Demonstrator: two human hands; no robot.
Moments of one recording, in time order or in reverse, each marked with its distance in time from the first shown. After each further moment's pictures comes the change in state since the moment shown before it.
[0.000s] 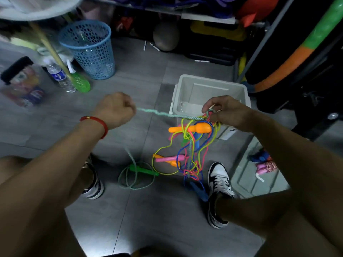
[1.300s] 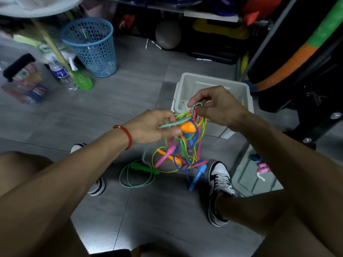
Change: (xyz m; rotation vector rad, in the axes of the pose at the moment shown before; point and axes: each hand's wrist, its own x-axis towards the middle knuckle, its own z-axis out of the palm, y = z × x) left_hand -0.040 0.042 0.041 -0.254 -0.440 0.353; right_hand -0.009 -0.049 0.028 -0.074 0.150 -0.128
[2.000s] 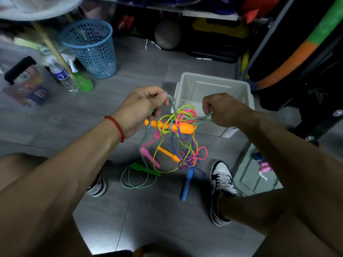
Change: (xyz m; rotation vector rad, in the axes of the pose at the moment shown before) left_hand 0.005 0.012 -0.024 -0.590 0.304 0.028; right_hand 0.013 0.030 -0.013 -0.599 -0.166 -0.011
